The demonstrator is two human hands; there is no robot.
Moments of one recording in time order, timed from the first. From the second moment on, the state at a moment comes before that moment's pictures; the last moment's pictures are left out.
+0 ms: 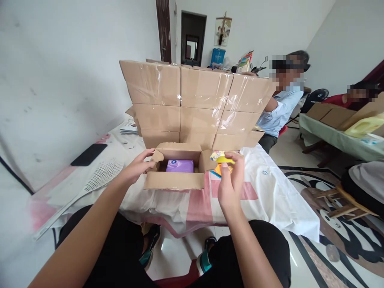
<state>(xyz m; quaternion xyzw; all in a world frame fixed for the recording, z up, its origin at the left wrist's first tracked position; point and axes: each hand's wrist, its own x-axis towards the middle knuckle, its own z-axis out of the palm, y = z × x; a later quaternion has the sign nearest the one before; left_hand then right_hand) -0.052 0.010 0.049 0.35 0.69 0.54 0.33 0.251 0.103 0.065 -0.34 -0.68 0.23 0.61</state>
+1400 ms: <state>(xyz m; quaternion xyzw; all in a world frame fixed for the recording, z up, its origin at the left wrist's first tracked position) -0.042 0.012 0.046 0.38 0.69 0.52 0.34 0.230 0.108 0.022 -0.24 -0.81 0.25 0.48</state>
